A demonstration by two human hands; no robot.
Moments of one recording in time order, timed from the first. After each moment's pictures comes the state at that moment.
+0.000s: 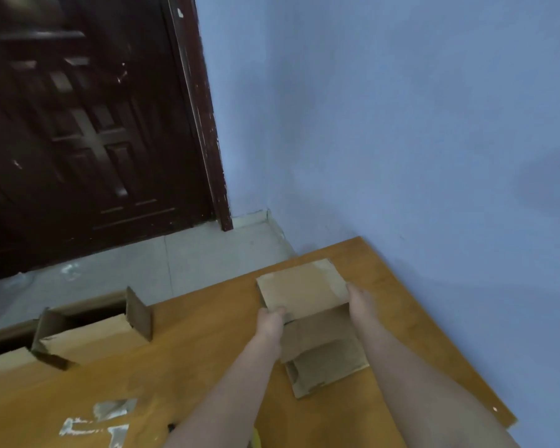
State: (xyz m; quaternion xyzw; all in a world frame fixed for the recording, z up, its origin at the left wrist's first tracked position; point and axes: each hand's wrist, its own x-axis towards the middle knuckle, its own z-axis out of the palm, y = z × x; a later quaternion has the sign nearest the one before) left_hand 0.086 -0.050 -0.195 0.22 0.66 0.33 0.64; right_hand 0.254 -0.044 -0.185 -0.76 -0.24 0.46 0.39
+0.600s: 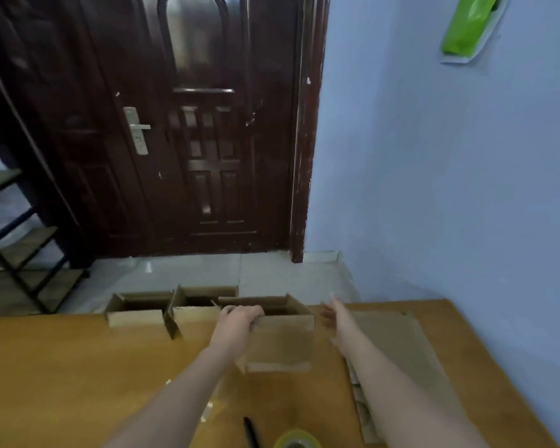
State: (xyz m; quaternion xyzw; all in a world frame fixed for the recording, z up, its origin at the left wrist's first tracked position) left_hand -0.147 -0.099 -0.144 0.68 0.71 0.14 0.14; right_hand 0.067 -0.033 -0.155 -0.60 -0.35 0.65 0.31
